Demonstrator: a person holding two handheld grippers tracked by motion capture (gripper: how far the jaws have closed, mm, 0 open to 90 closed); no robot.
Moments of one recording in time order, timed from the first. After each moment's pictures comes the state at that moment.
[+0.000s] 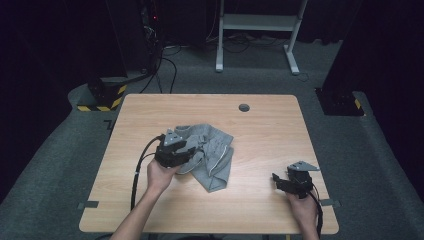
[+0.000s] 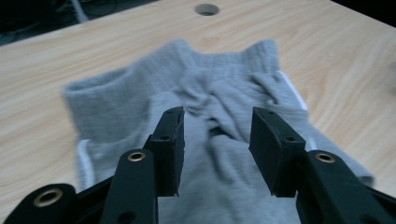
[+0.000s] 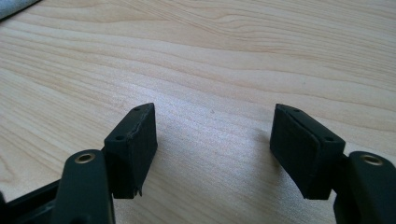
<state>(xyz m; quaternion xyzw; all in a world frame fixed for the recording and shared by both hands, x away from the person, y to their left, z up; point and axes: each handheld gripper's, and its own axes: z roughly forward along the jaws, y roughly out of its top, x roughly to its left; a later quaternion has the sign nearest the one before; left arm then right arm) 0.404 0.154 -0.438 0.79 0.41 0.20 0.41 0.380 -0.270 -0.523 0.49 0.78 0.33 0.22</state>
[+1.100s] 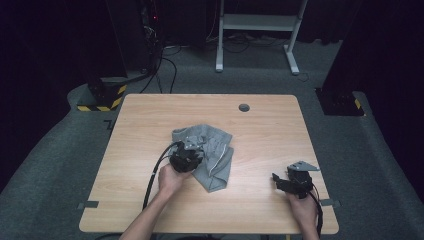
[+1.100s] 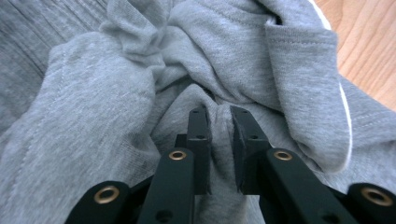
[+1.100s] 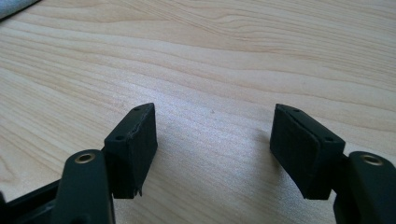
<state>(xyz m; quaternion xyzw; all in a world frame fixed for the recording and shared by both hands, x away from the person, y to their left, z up) 0.423 0.127 -0.485 0.84 0.40 0.15 0.34 0.380 -0.269 -0.523 0.49 0.78 0.33 0.22</state>
